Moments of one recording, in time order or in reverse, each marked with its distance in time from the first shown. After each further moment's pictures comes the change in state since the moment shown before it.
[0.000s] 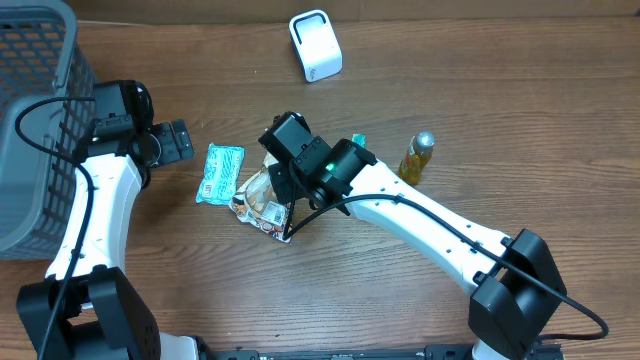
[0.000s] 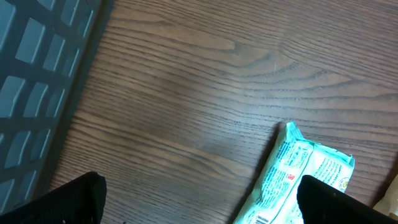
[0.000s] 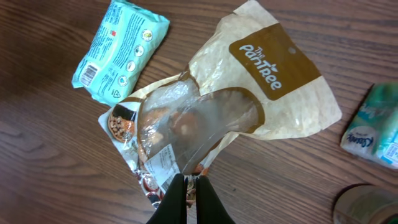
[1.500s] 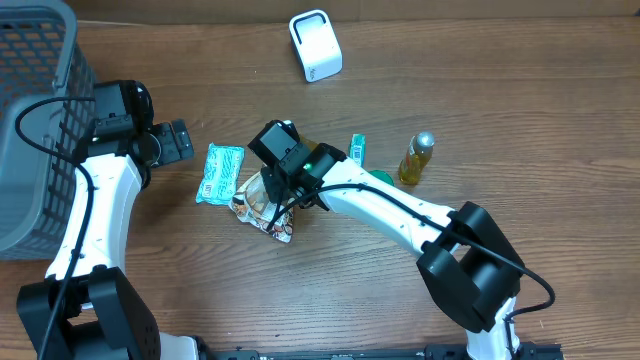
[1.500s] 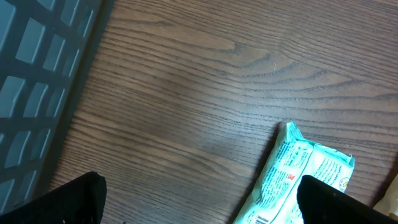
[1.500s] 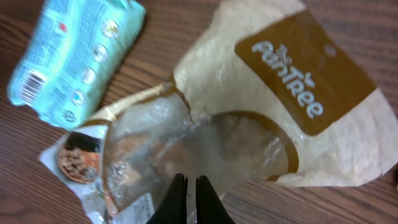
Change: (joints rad) left arm 0.000 0.000 0.000 0.000 0.000 0.000; right arm 0.000 0.182 0.000 0.129 0.022 0.018
